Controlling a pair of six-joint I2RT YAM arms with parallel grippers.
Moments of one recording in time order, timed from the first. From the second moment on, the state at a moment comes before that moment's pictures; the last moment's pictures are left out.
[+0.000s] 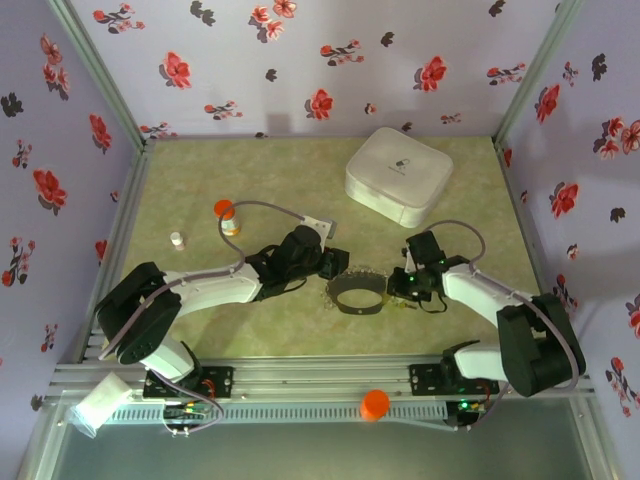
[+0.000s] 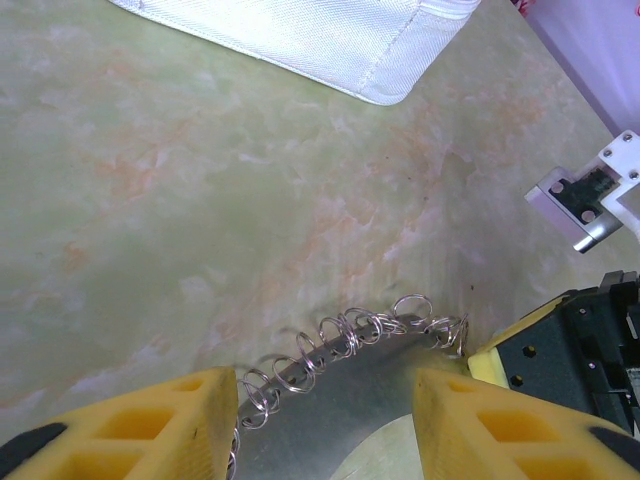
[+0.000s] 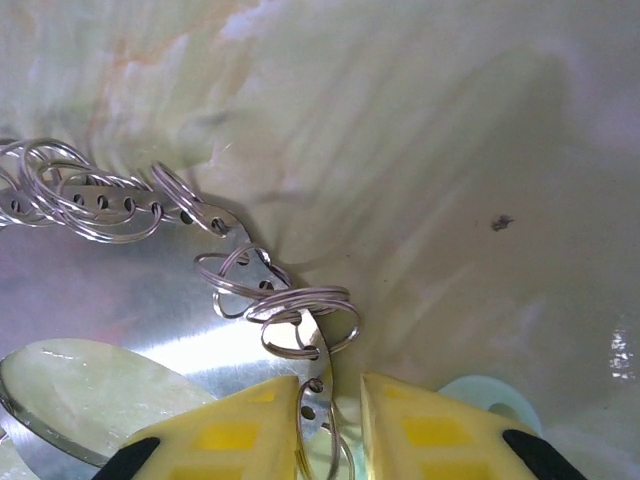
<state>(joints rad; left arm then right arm) -0.96 1.56 0.84 0.15 -0.04 -0.54 0.36 1.29 0.54 -0.47 -0.26 0.51</state>
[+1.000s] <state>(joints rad) -0.96 1.56 0.84 0.15 -0.05 -0.54 0.44 1.28 0.58 -0.54 -0.17 0.49</state>
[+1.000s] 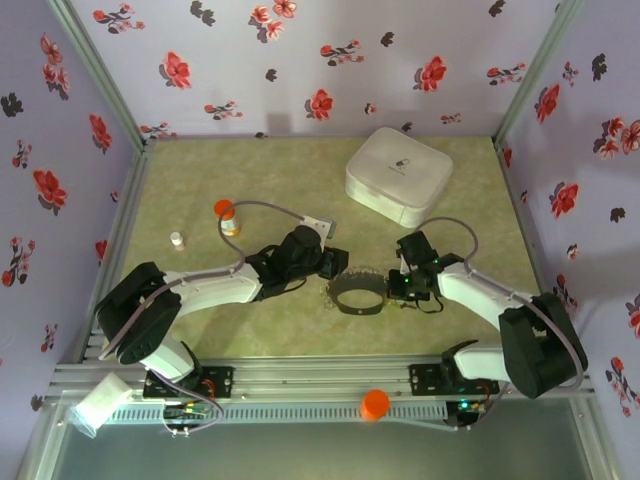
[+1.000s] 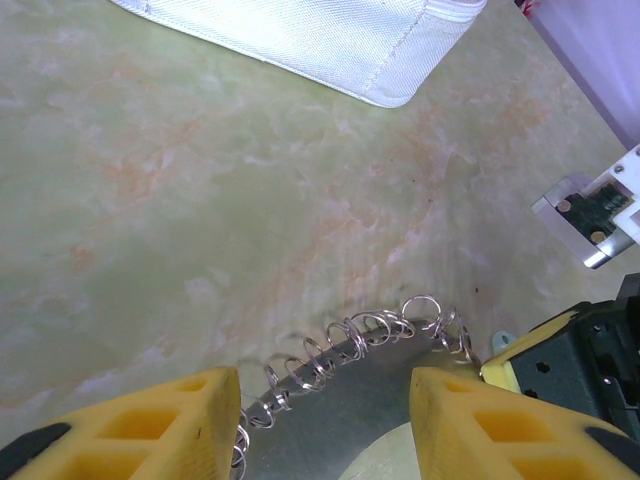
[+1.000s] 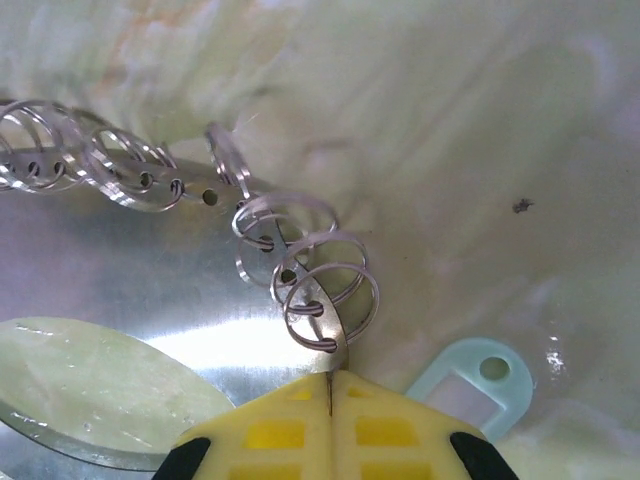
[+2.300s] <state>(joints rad) -0.66 1.19 0.75 0.02 0.66 0.19 0.63 1.25 1.04 -0.48 -0.64 -0.09</state>
